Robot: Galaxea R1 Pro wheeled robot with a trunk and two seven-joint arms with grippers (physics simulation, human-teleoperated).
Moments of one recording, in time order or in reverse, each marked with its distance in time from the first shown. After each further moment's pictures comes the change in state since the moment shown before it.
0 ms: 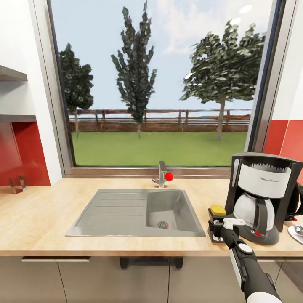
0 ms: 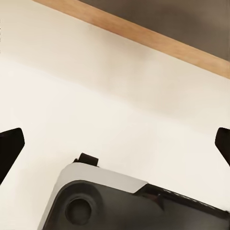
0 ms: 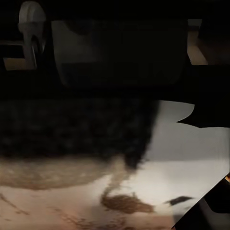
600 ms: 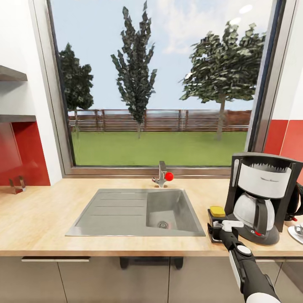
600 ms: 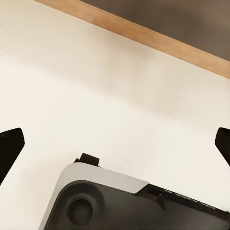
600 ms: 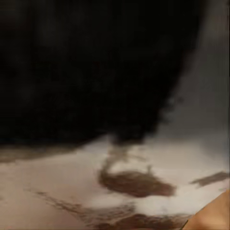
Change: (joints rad) left arm 0.000 0.003 0.002 0.000 0.003 0.002 0.000; right arm 0.000 0.002 0.000 0.030 0.007 0.000 -0.001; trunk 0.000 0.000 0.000
